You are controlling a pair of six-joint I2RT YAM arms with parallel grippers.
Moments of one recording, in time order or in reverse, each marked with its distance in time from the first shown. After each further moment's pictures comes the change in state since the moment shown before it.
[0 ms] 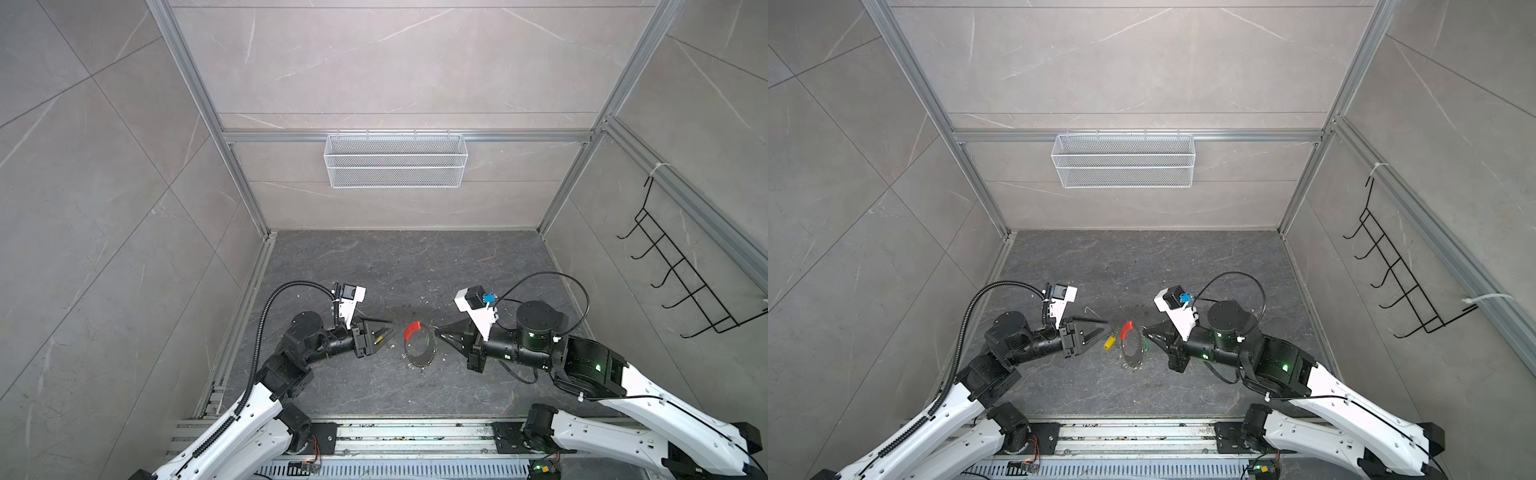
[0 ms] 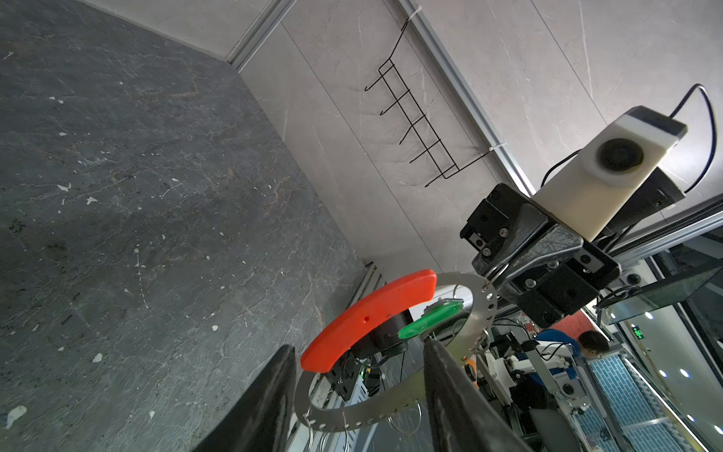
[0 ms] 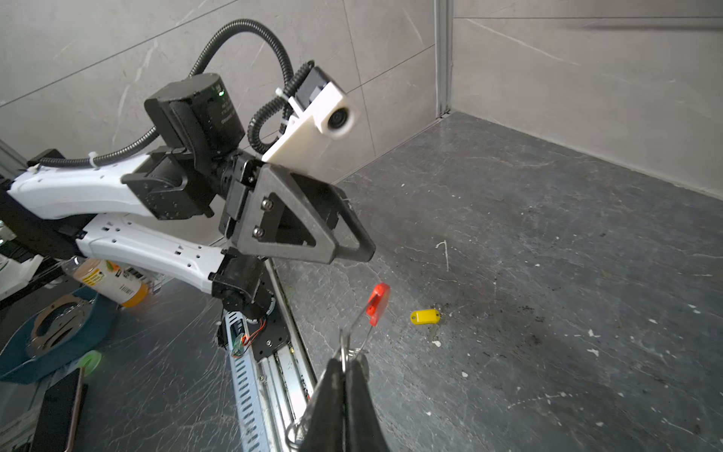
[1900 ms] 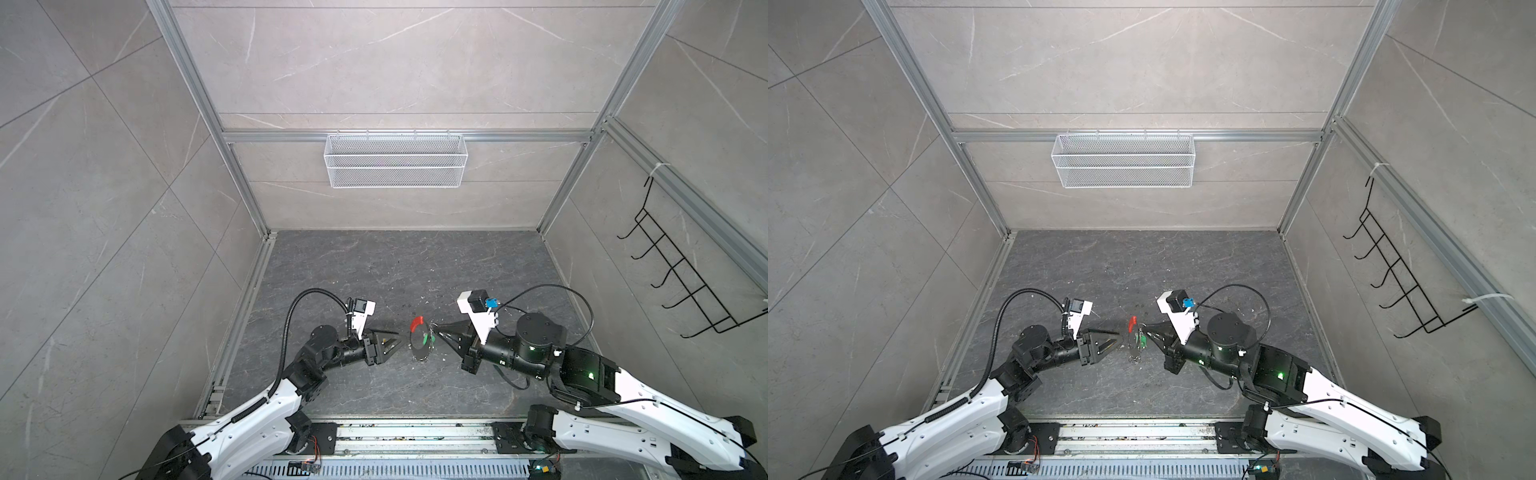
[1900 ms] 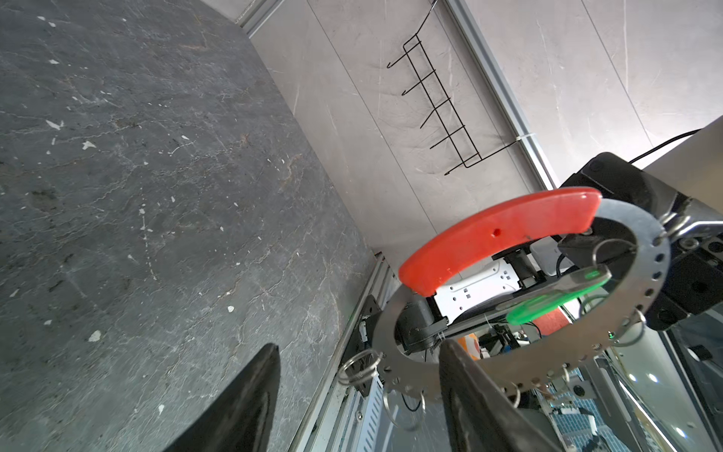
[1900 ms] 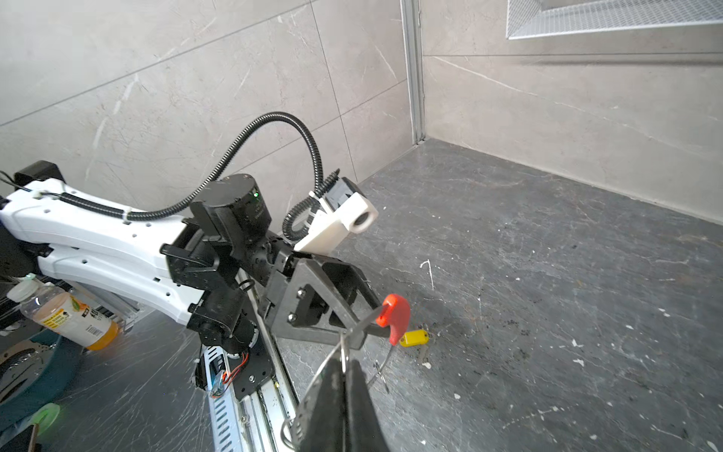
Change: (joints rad) left arm -0.048 0.194 -0.253 0.483 -0.014 -0.088; right arm 0.067 -0.049 -0.101 0.146 0.121 0.025
